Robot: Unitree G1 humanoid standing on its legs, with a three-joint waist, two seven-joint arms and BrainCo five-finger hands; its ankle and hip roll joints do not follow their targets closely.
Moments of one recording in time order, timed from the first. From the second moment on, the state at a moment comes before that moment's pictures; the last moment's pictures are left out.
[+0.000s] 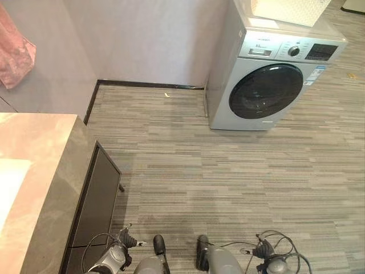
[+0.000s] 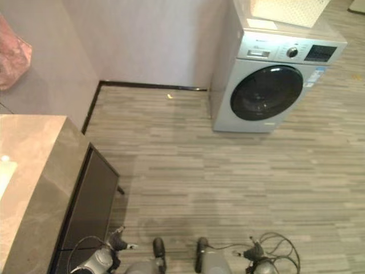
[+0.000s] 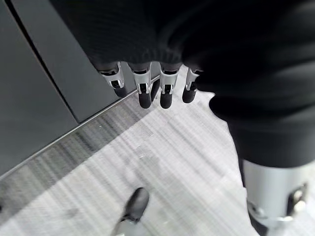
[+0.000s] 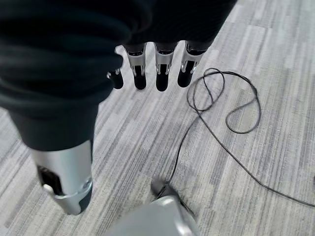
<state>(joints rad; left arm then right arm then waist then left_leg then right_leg) -0.13 0.29 -0.30 1.23 0.28 -0.06 0.20 -0.03 -0.27 0.27 1.08 -0.09 -0.07 -0.19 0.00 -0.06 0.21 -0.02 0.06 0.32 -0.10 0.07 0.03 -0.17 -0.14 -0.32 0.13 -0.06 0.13</state>
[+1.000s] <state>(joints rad) -0.21 0.26 -0.26 1.28 0.16 -0.06 0.22 -0.02 -0.36 0.32 1.05 -0.09 -0.06 -0.17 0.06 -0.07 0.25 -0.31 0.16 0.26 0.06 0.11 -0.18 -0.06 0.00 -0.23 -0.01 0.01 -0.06</state>
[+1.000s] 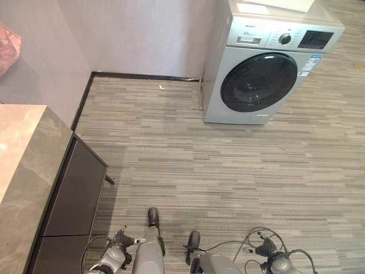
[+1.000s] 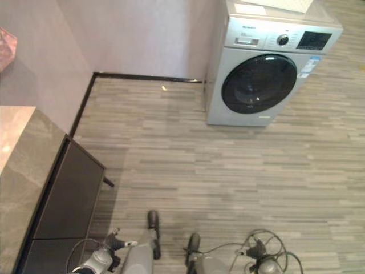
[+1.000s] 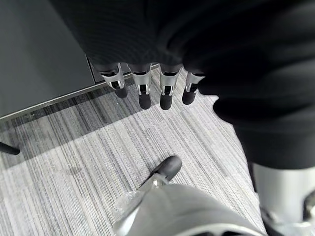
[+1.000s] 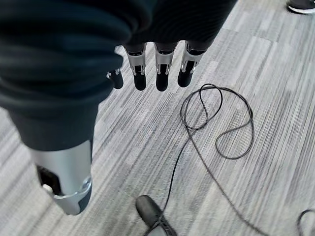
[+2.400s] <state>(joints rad) -0.17 0.29 -0.31 1.23 0.29 -0.05 0.21 0.08 -0.43 0.31 0.79 -0.13 -0.06 -0.17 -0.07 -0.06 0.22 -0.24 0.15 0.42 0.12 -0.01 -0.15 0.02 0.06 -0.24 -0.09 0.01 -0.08</state>
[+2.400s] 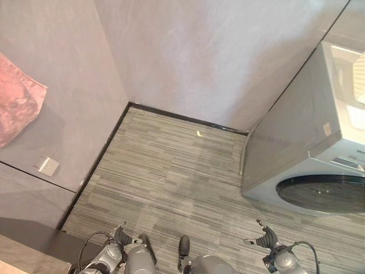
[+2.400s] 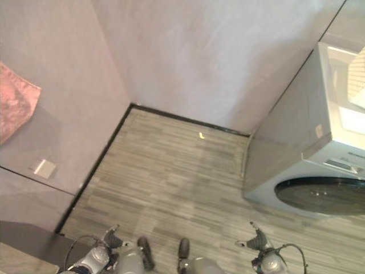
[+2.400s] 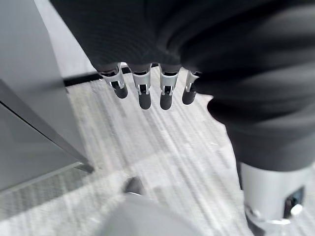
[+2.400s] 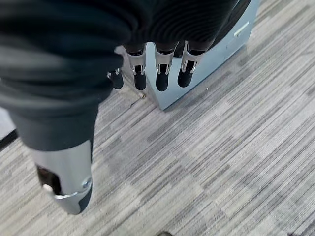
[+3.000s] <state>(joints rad) -0.17 0.31 -0.38 1.23 0.33 -0.04 0.22 0.14 -0.40 0.32 0.66 -0.17 -0.07 -0.15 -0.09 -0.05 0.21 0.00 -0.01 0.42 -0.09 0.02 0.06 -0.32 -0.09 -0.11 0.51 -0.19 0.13</state>
